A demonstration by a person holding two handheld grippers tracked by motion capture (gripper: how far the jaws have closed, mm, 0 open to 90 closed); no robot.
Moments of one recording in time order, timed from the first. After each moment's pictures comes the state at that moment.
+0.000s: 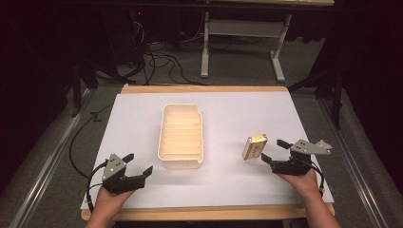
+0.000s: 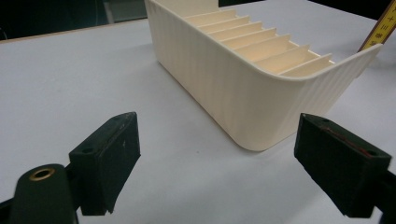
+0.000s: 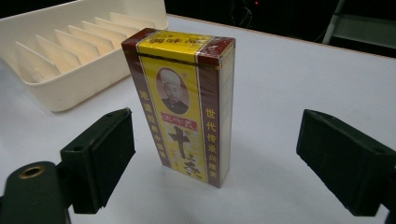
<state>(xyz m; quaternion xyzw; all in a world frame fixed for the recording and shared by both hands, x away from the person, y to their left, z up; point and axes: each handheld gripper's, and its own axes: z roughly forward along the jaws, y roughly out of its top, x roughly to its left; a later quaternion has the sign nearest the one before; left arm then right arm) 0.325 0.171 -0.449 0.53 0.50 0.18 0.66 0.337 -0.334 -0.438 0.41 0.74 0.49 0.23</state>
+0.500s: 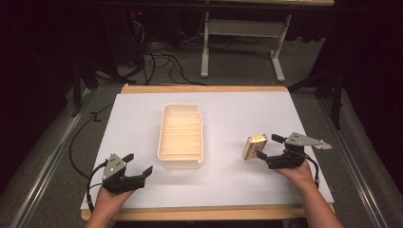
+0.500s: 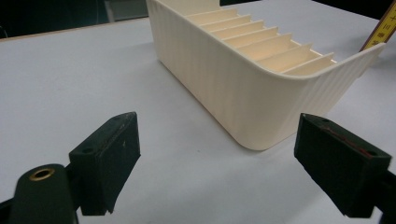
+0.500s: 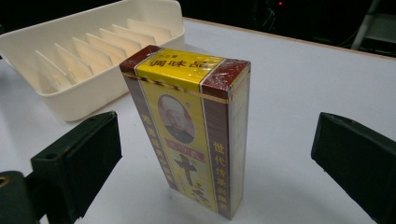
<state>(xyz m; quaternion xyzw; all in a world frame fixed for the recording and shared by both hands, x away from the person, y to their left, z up) 0.325 0.171 -0.450 0.52 0.50 0.18 0.66 0.364 -0.327 -0.439 0.38 0.75 0.51 0.19</state>
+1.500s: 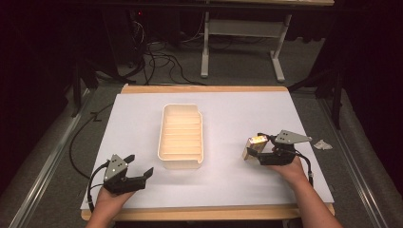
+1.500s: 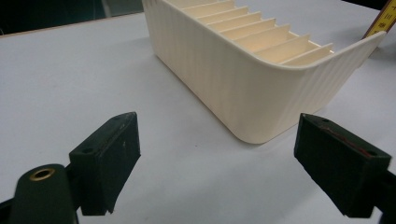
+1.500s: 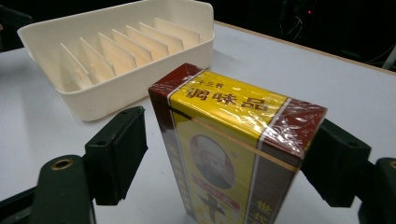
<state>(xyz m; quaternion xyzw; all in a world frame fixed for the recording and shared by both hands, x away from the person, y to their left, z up) 0.324 0.169 -0.453 0.54 0.50 0.18 0.66 0.375 -0.306 -0.439 0.33 0.77 0.52 0.19</state>
